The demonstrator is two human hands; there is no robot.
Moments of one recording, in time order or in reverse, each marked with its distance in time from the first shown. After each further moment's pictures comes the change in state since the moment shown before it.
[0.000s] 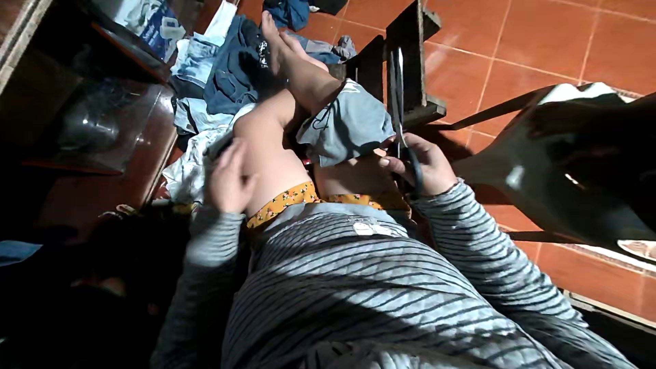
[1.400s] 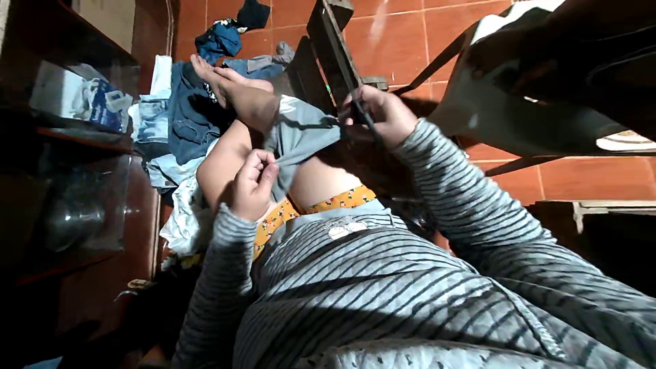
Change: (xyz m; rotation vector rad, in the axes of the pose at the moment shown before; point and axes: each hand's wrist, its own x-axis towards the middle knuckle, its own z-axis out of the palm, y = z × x) left_hand 0.070 0.084 0.045 -0.675 -0.185 0.399; right_hand 0.042 0.007 -0.051 -0.141 0.036 -0.246
